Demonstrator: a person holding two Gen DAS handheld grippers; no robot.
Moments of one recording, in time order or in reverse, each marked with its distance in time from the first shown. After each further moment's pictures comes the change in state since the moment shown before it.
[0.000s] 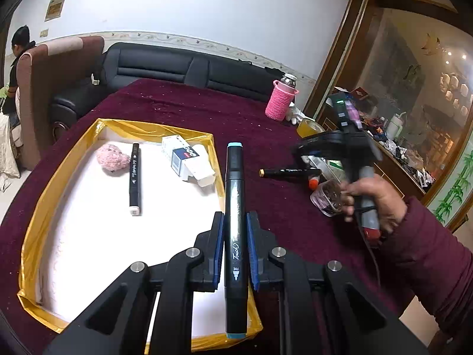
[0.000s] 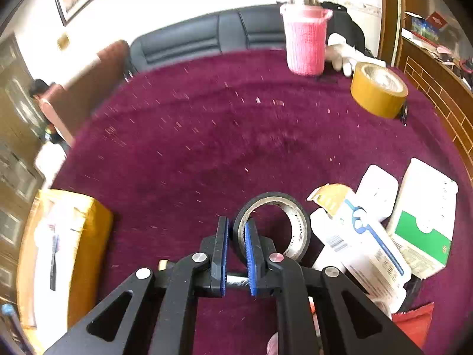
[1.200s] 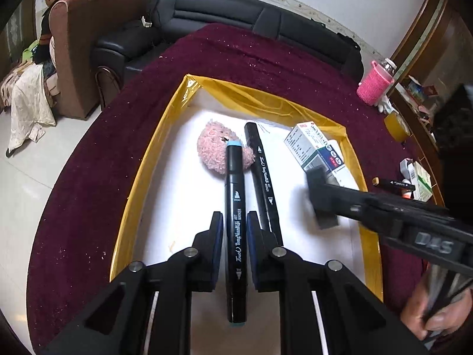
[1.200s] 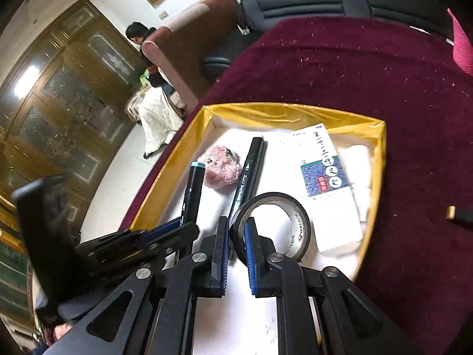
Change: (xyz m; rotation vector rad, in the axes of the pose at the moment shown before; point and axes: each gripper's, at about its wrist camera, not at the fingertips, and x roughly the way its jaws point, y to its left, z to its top) left arm 0.070 0.139 0.047 -0.175 0.272 0.208; right arm 0.039 0.230 -0.061 -0.183 0.246 0.411
